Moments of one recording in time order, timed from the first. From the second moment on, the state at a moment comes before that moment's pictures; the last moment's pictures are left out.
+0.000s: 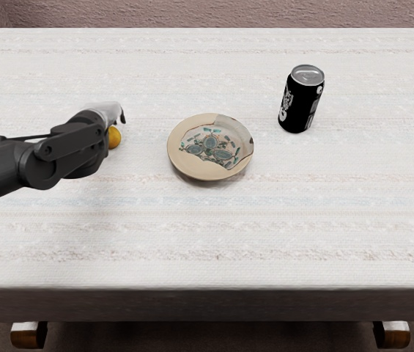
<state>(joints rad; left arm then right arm) -1.23 0.17 0.12 -0.74 1.14 0.04 0.52 -0.05 0.00 -0.10 0.12 0.06 0.14 -0.23</state>
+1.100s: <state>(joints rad) -1.21 0.12 0.12 -0.65 1.14 0.02 0.51 -0.05 0.00 -0.10 0.12 0.06 0.14 -0.23</state>
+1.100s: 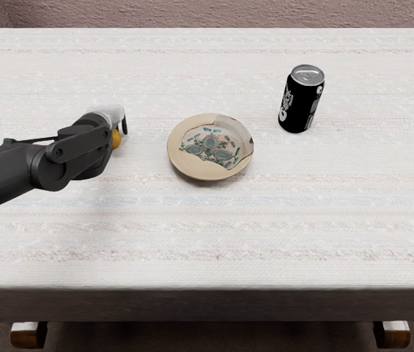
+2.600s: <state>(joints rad) -1.46 0.00 0.06 -0.67 0.96 -0.18 0.52 -0.06 0.00 -0.10 0.12 0.07 0.14 -0.23</state>
